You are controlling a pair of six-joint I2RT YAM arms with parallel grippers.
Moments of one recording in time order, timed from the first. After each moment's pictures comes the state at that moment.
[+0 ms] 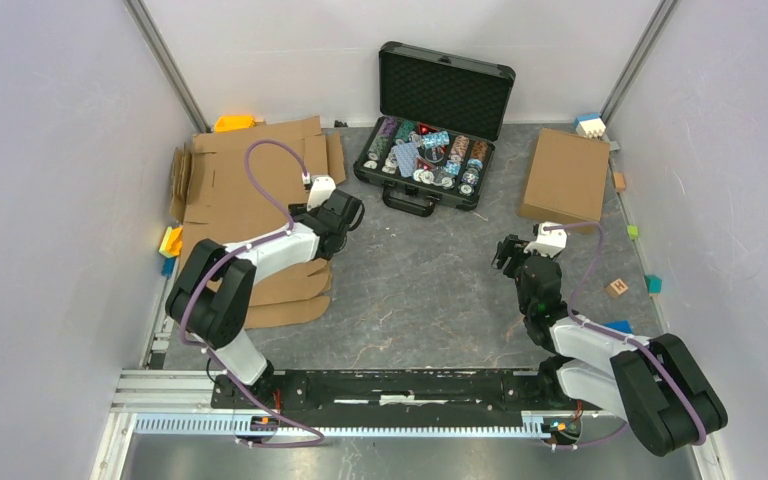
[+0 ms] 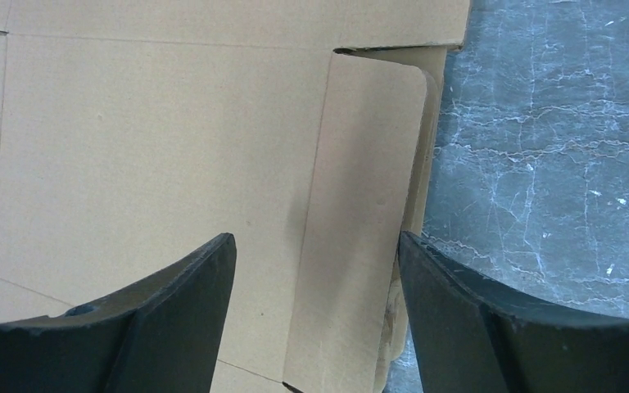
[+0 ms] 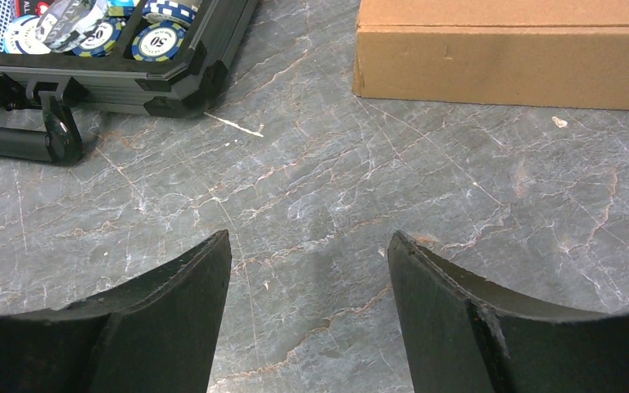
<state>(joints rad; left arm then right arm) -0.54 1.66 0.97 -0.33 -0.78 -0.48 0.37 1.11 0.13 0.72 0.45 0.29</state>
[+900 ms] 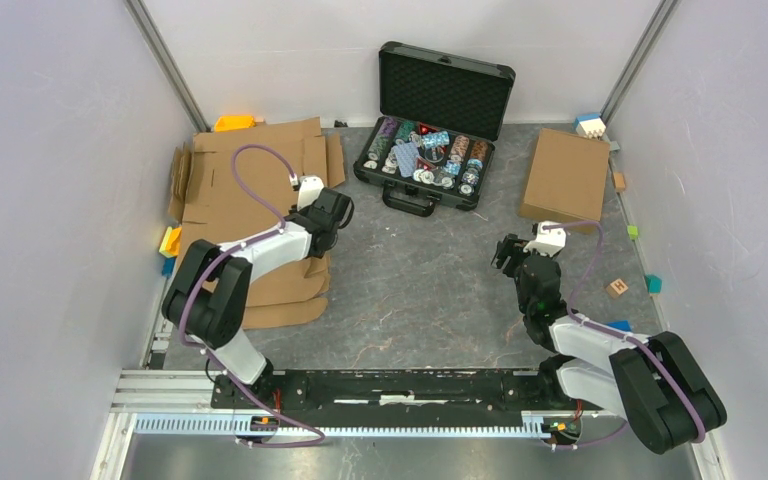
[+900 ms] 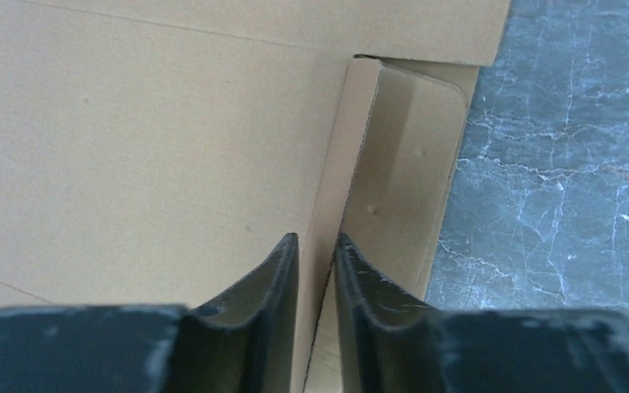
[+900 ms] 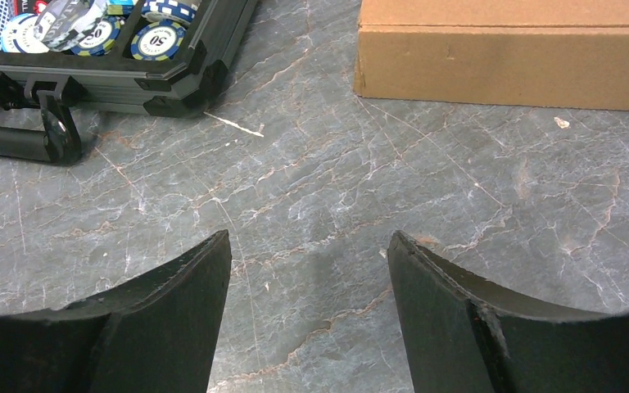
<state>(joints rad) -0.48 1.65 0.95 -0.31 -0.73 -0.52 0.37 1.12 0.14 0.72 0.45 0.29</state>
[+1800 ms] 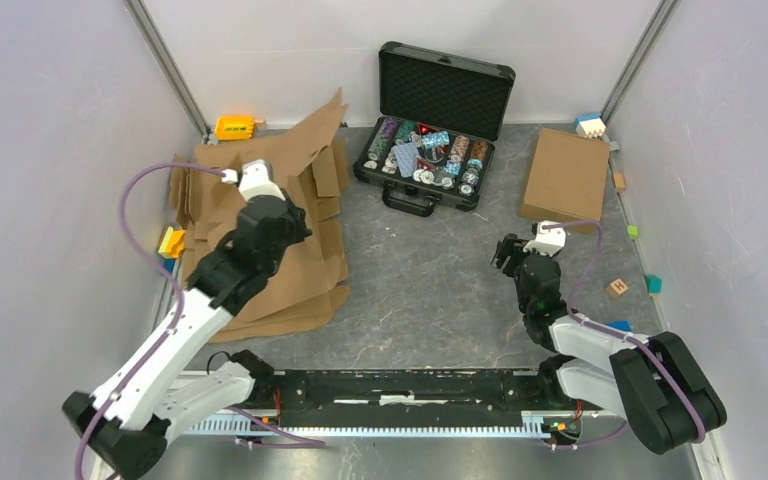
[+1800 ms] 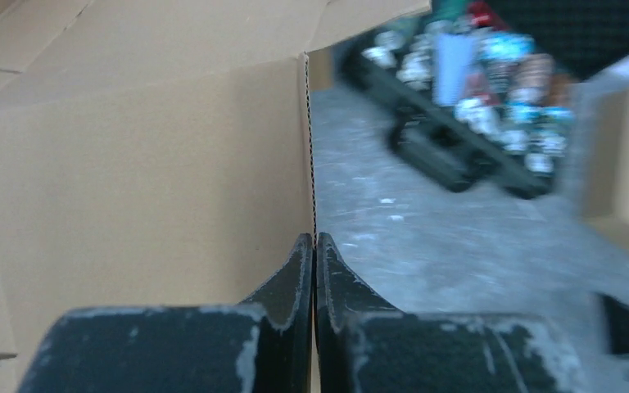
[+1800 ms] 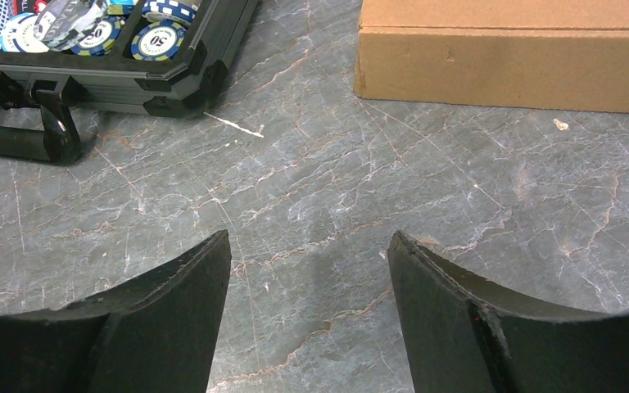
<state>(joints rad) -0.58 0.95 0.94 -0.49 -0.55 -0.58 0.37 1.12 0.14 0.72 0.45 0.29</state>
